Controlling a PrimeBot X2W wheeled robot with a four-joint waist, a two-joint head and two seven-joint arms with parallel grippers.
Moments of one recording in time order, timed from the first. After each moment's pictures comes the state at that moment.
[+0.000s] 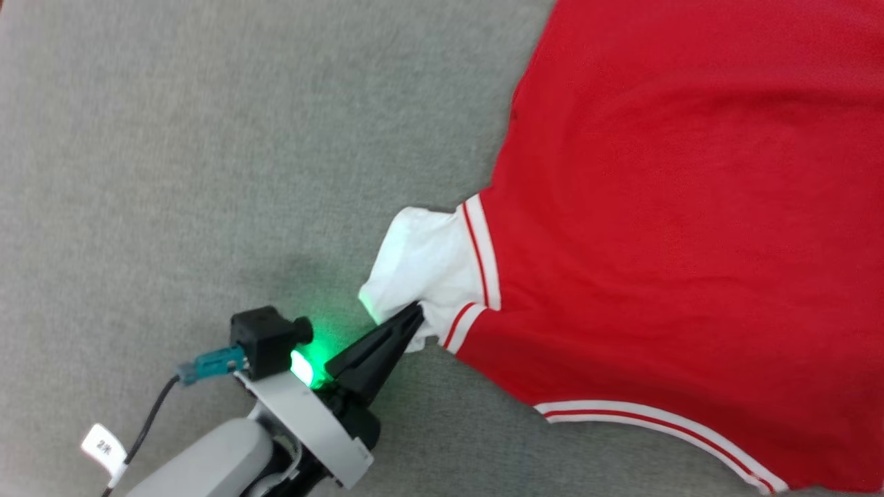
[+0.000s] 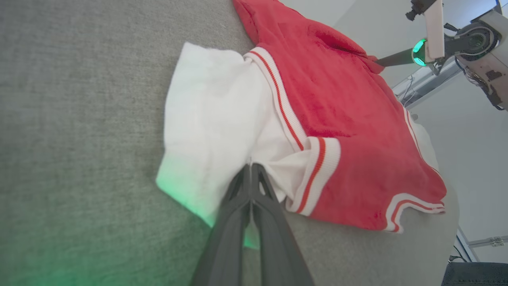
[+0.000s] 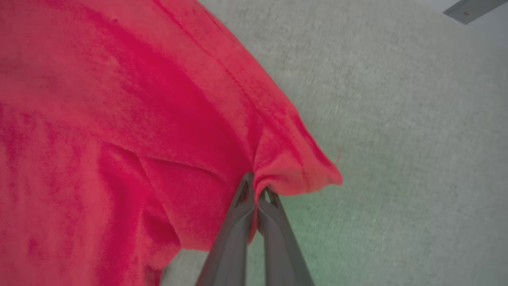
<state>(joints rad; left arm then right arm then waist) -0.50 0.58 -0.88 0.12 -1.03 -0.14 -0.27 -0.93 -0.84 0.31 0.37 0.74 0.13 0.92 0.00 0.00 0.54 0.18</state>
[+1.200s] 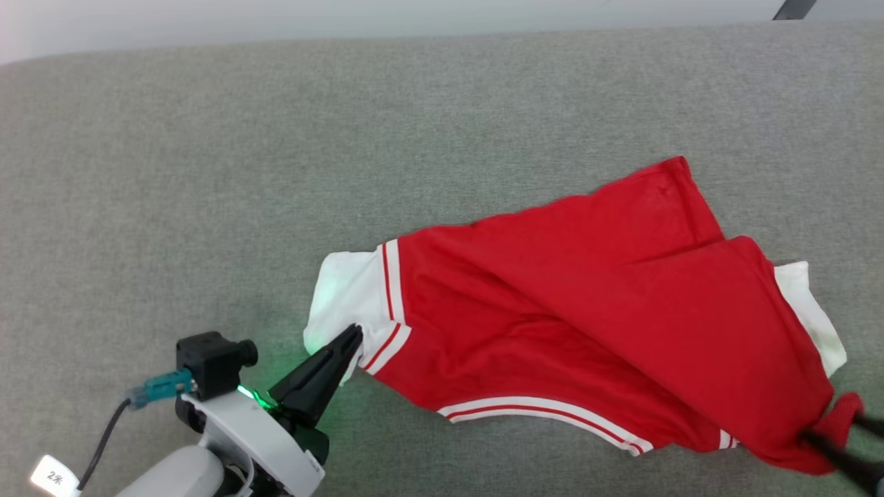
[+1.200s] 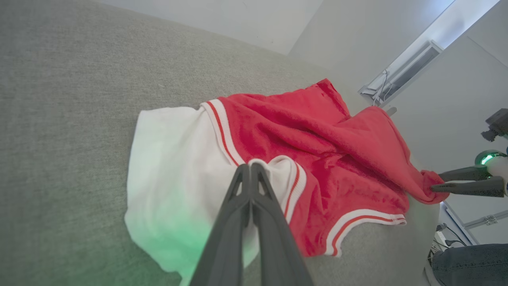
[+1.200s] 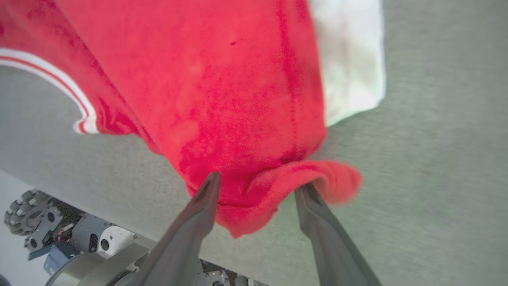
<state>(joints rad) -0.39 0.67 -0.80 0.12 -1.06 -0.12 -0.26 0.10 -0.70 0.03 -0.27 0.80 0.13 0.81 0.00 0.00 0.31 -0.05</state>
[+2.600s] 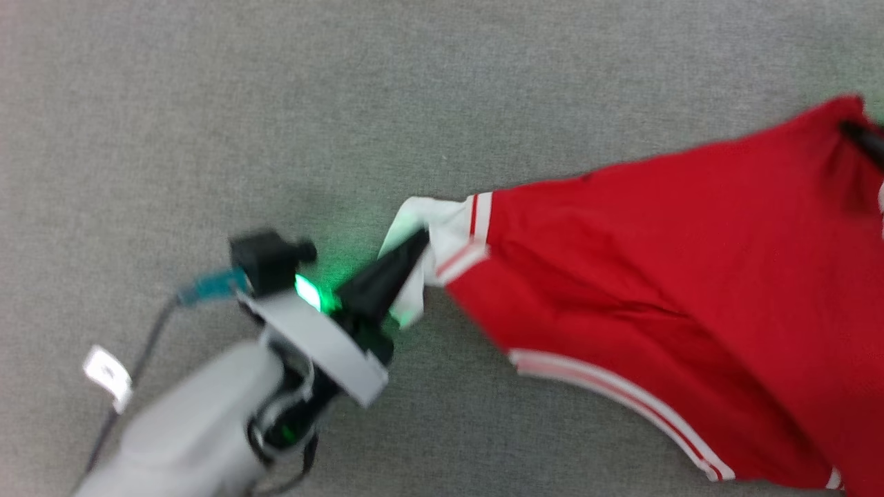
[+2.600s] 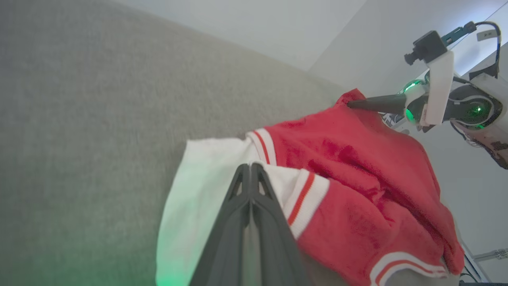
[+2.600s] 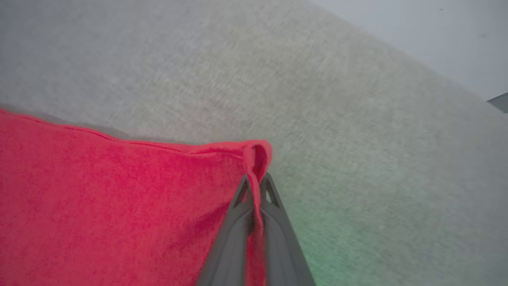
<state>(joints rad) -0.65 0.53 -0.89 0.18 -1.09 -0.13 -0.26 -0.81 -0.78 0.49 0.24 0.71 0.13 0.57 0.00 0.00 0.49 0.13</state>
